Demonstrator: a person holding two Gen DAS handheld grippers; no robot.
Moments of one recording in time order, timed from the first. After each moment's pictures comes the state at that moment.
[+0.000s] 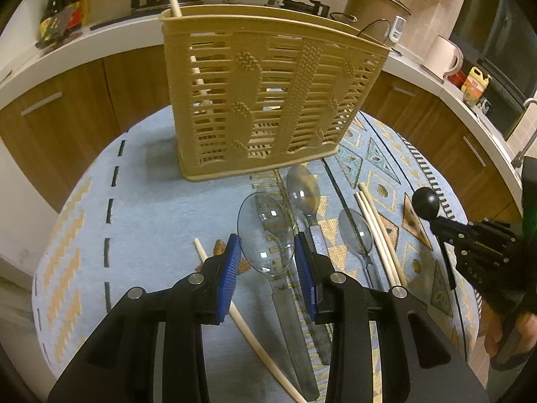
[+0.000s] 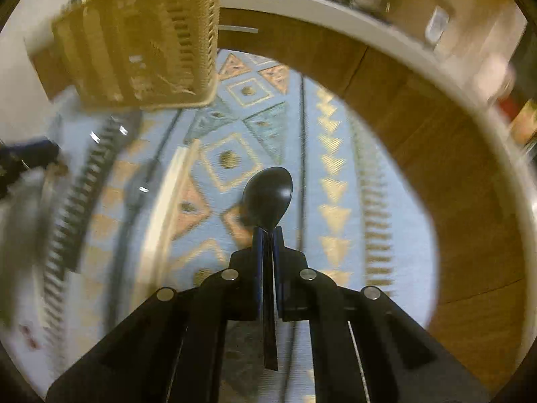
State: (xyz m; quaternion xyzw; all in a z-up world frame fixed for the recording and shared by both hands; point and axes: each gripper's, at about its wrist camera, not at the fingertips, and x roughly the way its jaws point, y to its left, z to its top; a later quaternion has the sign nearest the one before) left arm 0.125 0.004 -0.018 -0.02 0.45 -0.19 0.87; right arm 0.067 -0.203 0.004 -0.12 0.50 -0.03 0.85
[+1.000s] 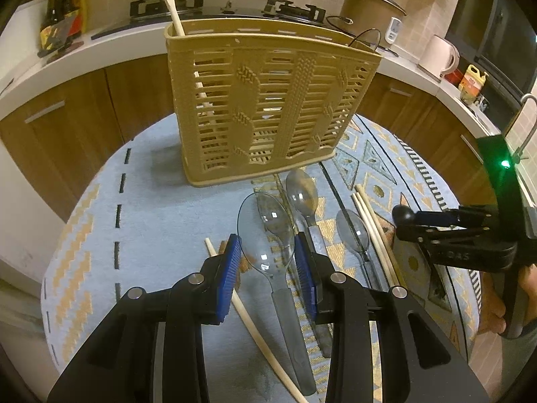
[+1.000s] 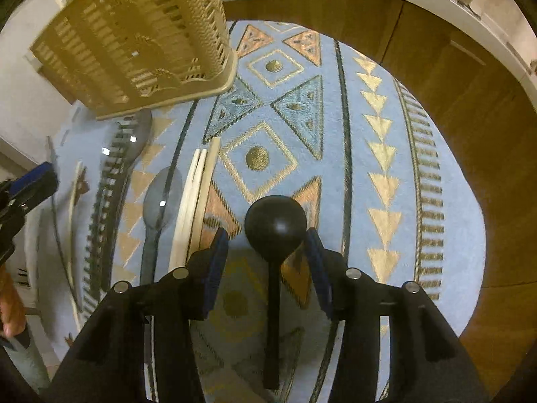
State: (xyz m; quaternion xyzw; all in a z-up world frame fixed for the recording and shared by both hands) left arm 0.119 0.006 -0.007 0.00 0.44 -0.19 0.88; right arm 0.113 -0.212 -0.016 -0.02 0.59 0.04 0.81
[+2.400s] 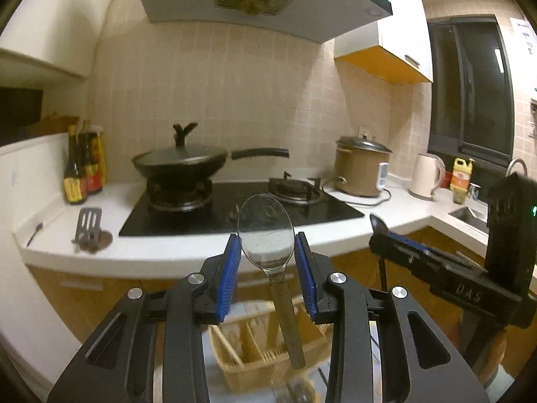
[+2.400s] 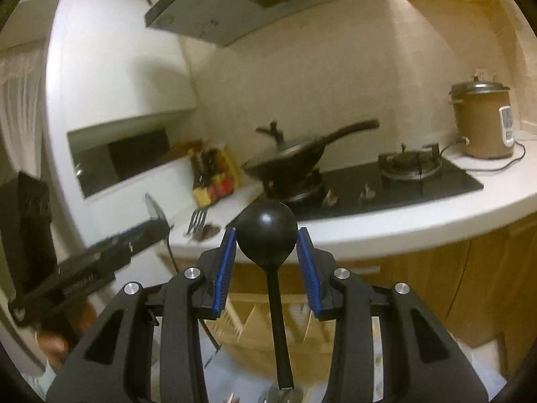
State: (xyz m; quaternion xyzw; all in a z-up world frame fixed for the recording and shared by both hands) left arm 0.150 0.006 0.195 -0.01 0.14 -0.17 0.97; right arm 0.160 -0.197 0.199 0.14 0.16 0.22 0.95
